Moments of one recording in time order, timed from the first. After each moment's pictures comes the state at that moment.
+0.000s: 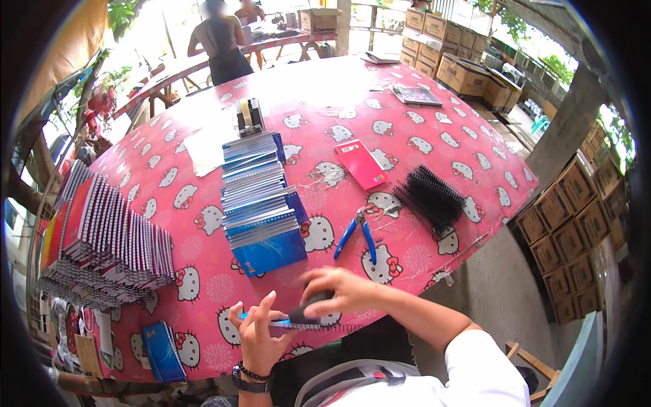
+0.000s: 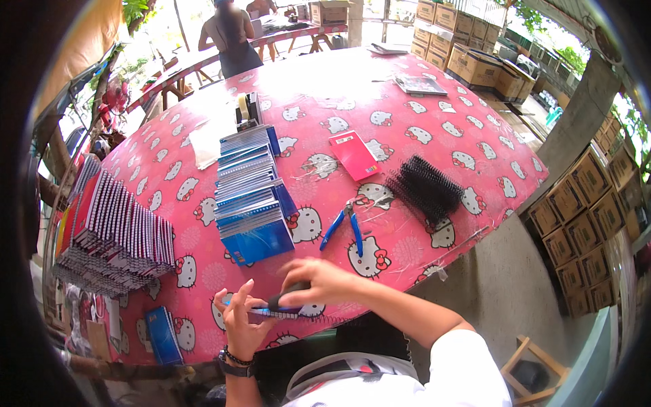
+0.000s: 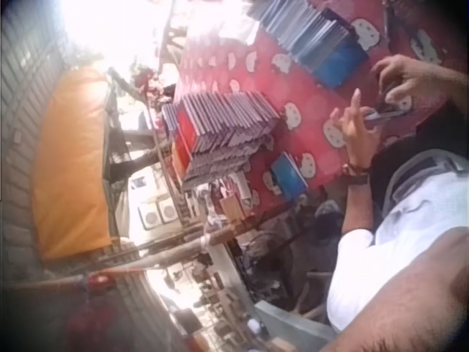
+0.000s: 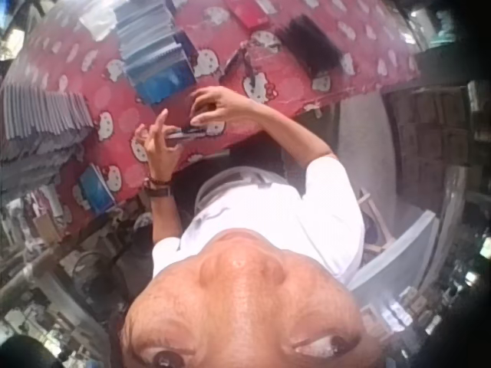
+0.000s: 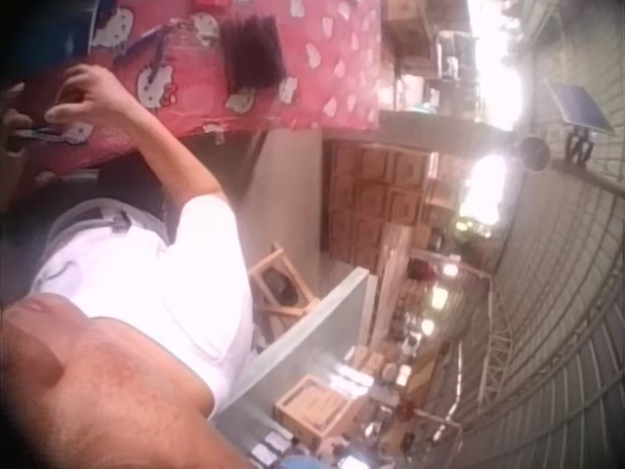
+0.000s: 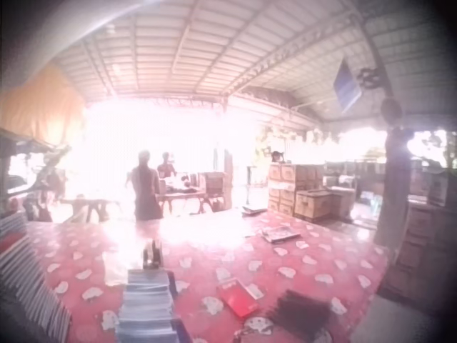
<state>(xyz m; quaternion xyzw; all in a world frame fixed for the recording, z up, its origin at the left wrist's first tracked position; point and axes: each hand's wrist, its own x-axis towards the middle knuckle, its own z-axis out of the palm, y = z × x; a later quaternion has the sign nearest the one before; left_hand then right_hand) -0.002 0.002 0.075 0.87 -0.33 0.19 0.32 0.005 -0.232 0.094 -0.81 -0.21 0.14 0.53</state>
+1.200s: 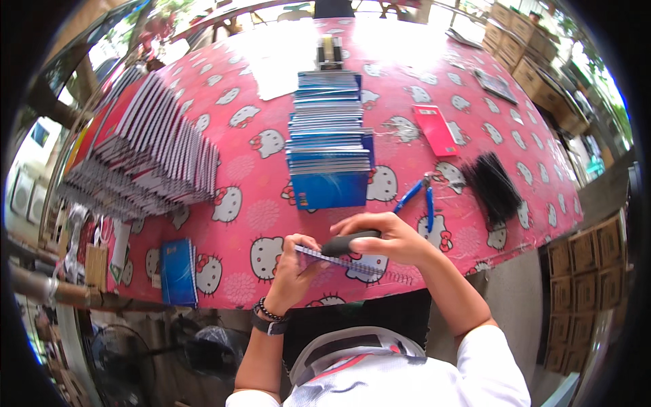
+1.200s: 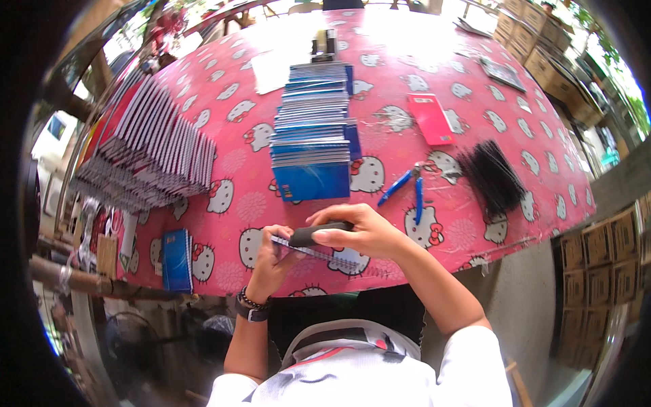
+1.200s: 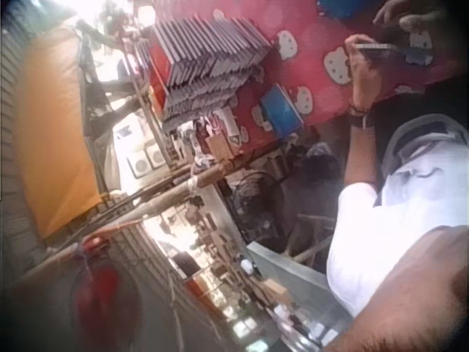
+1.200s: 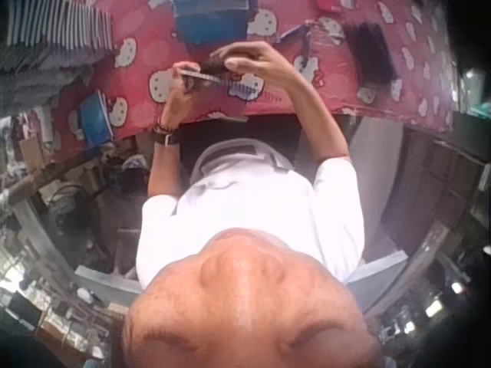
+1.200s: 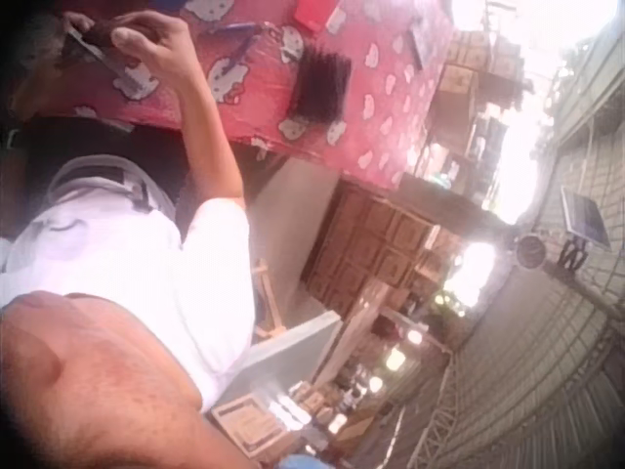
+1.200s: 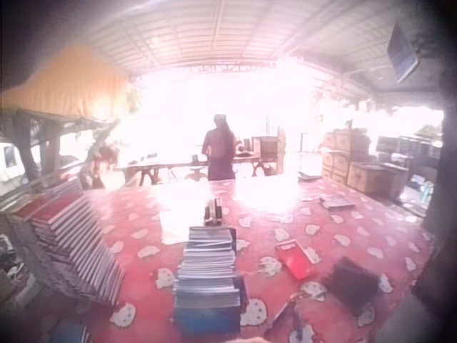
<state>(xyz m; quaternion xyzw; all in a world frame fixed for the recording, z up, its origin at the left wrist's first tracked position) 0.008 0.015 0.029 0.73 -0.19 -0.05 0.66 0.020 -0.219 0.099 -0.69 -0.15 0.20 0.68</state>
